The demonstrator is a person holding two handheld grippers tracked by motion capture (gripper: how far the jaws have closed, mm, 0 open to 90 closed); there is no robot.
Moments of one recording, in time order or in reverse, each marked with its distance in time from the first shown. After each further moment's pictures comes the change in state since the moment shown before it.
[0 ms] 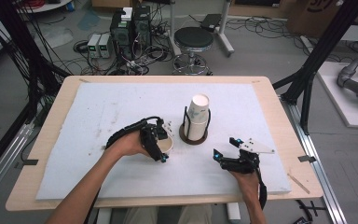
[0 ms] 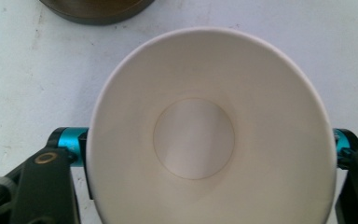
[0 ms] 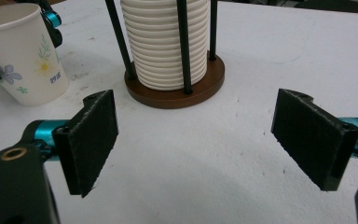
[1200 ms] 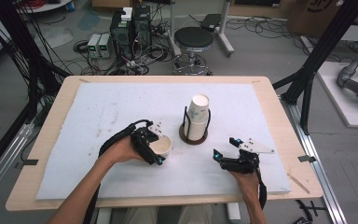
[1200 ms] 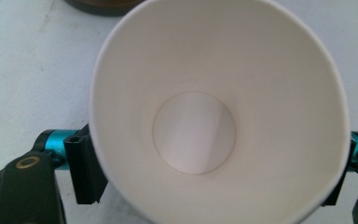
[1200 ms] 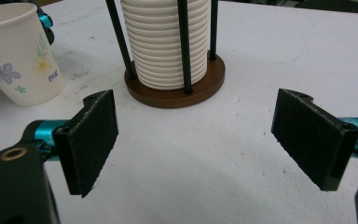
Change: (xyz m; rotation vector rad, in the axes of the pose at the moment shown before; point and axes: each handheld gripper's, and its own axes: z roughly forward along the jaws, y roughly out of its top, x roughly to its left) left arm -0.003 -0.033 -0.002 -0.146 0.006 -0.077; right arm 0.001 0.000 0.000 0.002 0.000 0.000
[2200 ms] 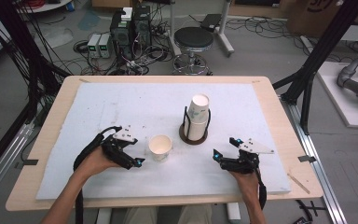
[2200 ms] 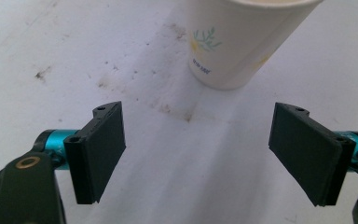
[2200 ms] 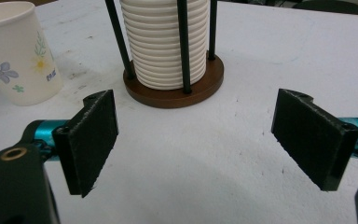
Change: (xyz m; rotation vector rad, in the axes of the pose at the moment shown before) left arm -0.006 -0.077 -0.039 -0.183 0.123 -0.122; right arm 0.001 0.000 0.000 -0.002 -0.009 -0.009
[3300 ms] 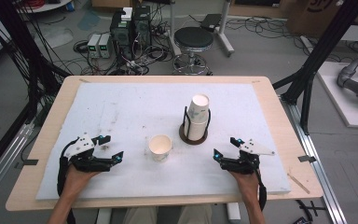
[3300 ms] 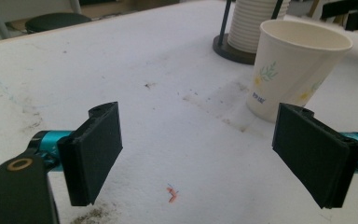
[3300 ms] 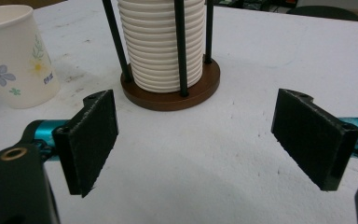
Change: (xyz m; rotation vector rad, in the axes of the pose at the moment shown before) left arm 0.000 -0.083 -0.040 -0.492 0.222 -0.207; right arm 0.002 -0.001 -0.001 -0.017 -0.018 0.002
